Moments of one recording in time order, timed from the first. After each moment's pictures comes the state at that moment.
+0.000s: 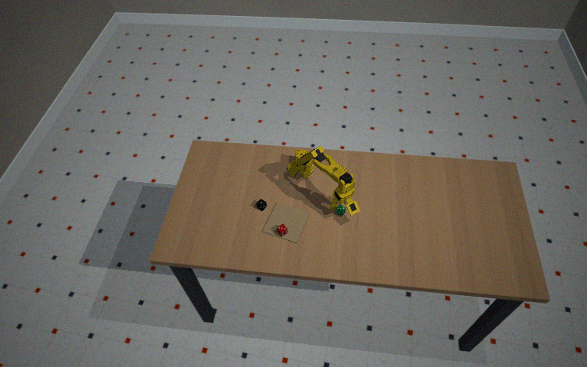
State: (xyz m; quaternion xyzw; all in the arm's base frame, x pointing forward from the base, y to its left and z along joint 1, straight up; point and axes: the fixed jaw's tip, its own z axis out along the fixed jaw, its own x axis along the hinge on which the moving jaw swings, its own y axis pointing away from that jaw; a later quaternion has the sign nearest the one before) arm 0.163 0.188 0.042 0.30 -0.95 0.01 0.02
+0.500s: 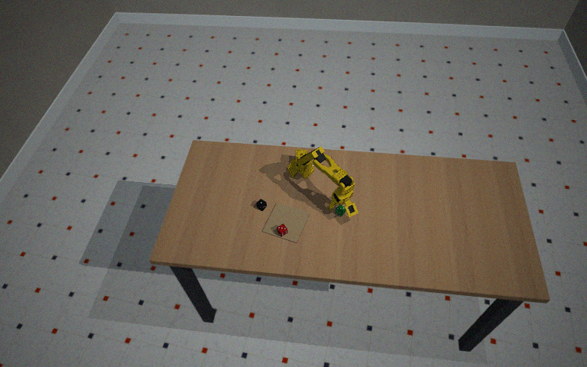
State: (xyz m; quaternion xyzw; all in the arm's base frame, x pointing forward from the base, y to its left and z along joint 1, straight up) arm 0.156 0.181 0.028 0.30 -0.95 0.03 0.05
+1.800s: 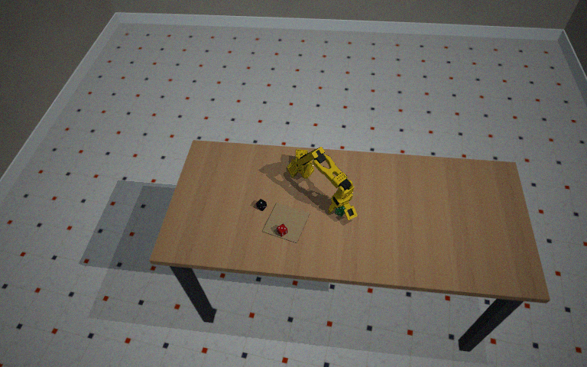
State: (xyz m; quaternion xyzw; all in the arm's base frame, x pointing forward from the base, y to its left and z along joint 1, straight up) arm 0.155 0.179 0.005 0.30 -0.95 0.03 0.05
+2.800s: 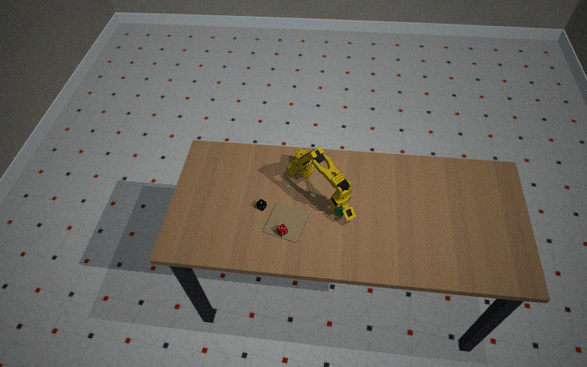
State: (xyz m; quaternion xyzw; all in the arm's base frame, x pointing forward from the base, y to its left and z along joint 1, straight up) arm 0.160 0.174 0.006 0.30 -0.95 0.03 0.04
